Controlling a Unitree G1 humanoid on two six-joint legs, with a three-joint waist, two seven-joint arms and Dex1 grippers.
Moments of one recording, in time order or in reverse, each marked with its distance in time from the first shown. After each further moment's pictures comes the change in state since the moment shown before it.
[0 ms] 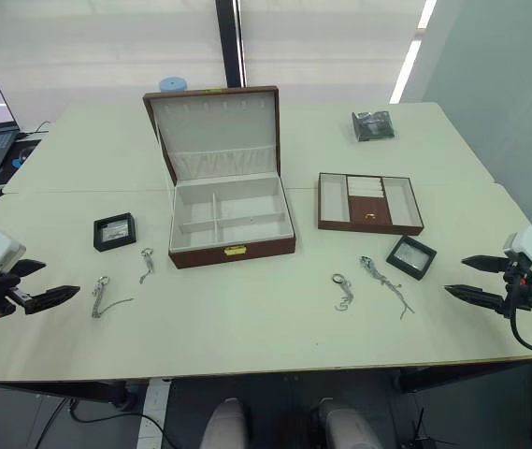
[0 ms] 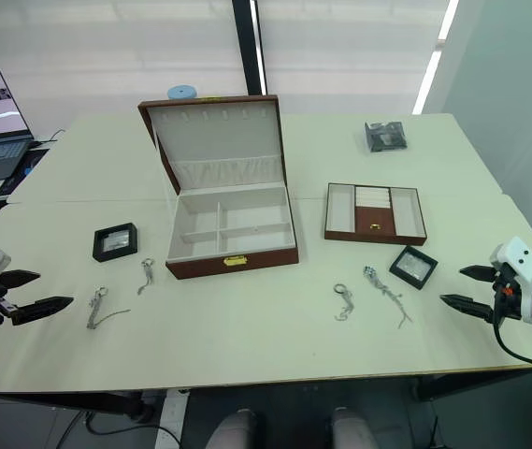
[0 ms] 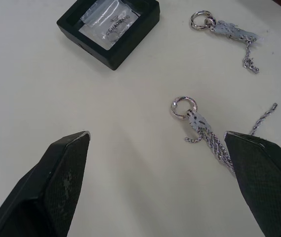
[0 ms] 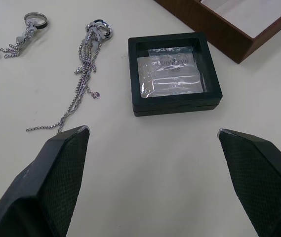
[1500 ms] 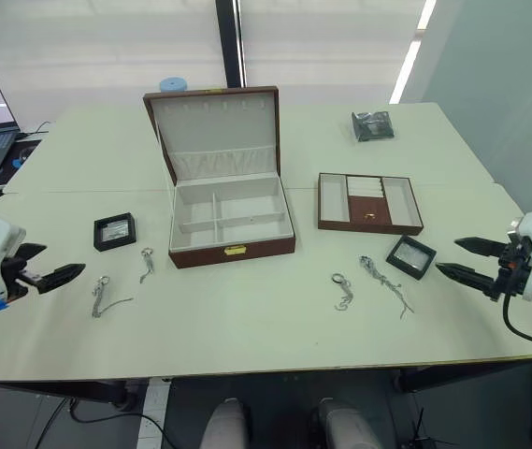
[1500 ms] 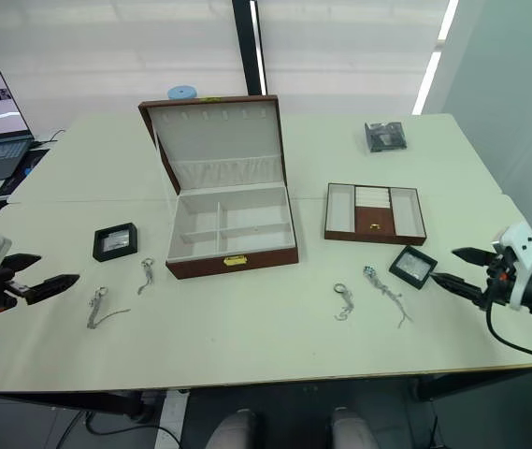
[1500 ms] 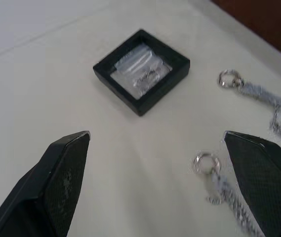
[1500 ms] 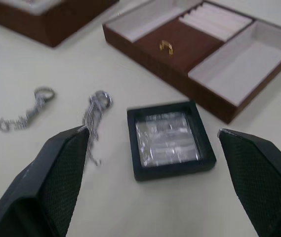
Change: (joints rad) left arm -0.121 -0.134 0.040 -0.064 -0.070 0.078 0.175; right arm -0.070 0.159 -0.080 -0.122 0.128 0.092 -0.116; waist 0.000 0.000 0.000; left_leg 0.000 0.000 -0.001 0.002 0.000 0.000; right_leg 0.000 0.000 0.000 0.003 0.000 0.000
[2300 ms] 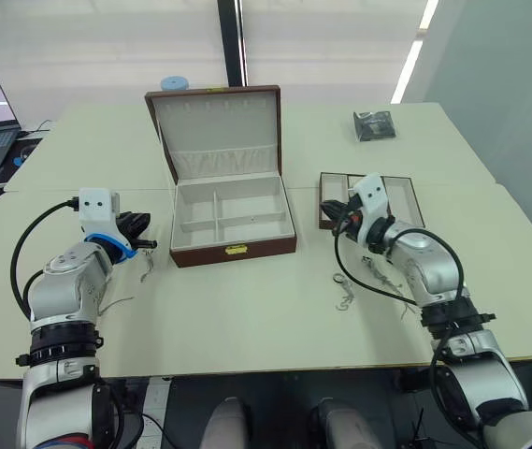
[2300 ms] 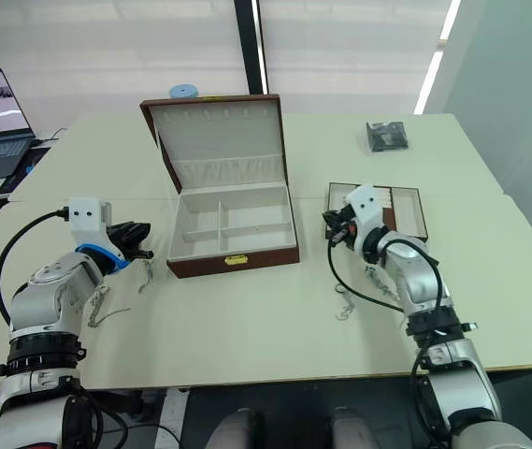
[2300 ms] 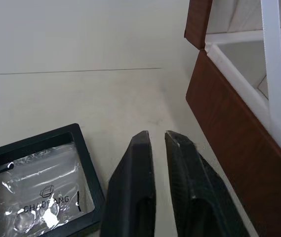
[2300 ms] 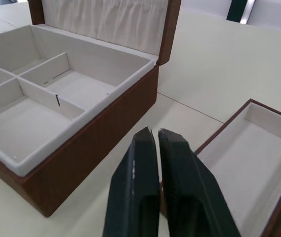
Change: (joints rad) left arm -0.297 -0.434 -0.133 -0.010 0.047 0.098 0.520; right arm -0.498 0.592 0.398 0.292 -0.359 -0.147 -0.496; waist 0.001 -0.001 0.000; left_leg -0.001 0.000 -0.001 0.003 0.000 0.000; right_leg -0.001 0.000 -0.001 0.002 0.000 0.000
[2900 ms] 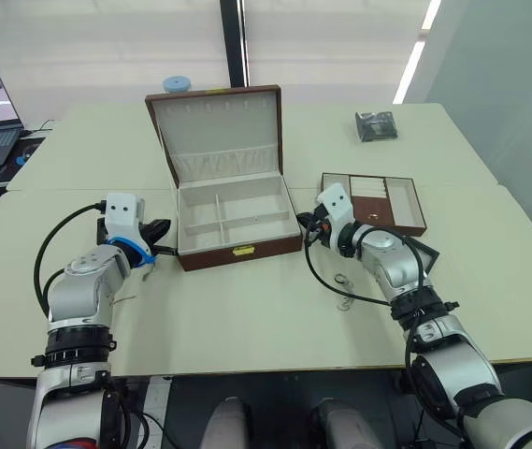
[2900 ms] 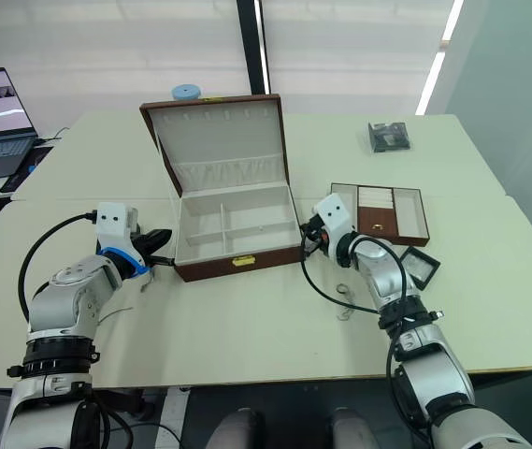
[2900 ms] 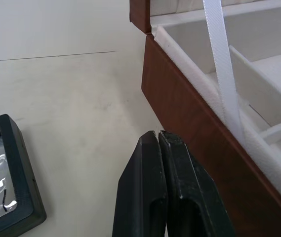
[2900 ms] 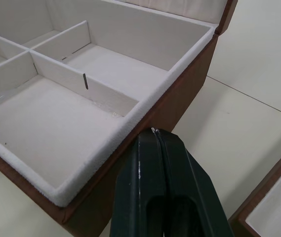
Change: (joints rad) left arm 0.030 -0.038 -0.065 -0.088 0.004 0.057 -0.047; right arm -0.044 0.091 0.057 0.146 -0.075 -0.032 0.029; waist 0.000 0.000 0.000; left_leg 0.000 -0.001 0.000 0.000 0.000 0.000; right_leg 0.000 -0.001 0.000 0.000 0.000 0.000
